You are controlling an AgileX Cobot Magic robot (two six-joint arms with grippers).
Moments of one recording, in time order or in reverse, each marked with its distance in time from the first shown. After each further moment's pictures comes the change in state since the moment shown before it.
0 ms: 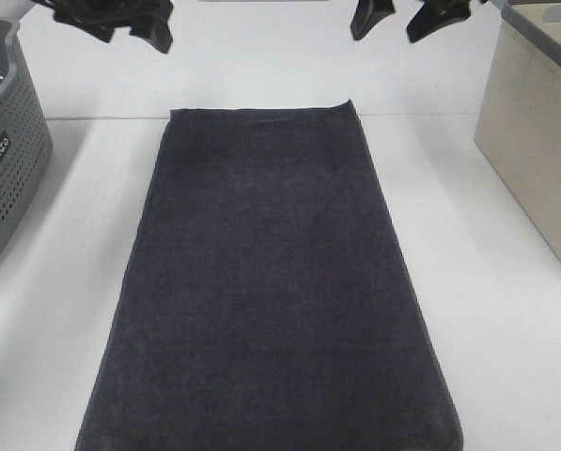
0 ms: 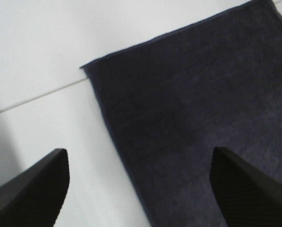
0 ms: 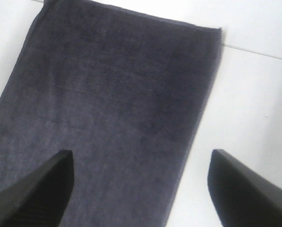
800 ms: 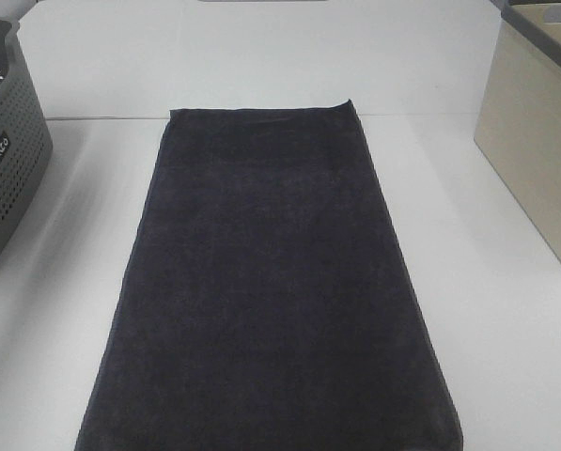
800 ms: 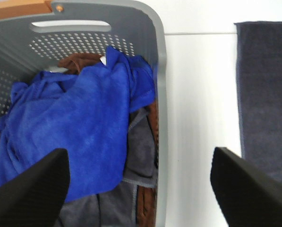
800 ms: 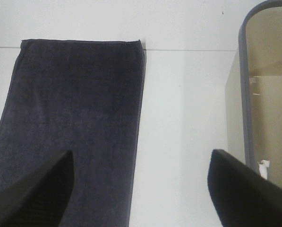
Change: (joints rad) left arm 0.245 -0.342 0.093 0.158 0.321 -0.186; right arm -0.128 -0.378 0.082 -0.088 0.194 0.160
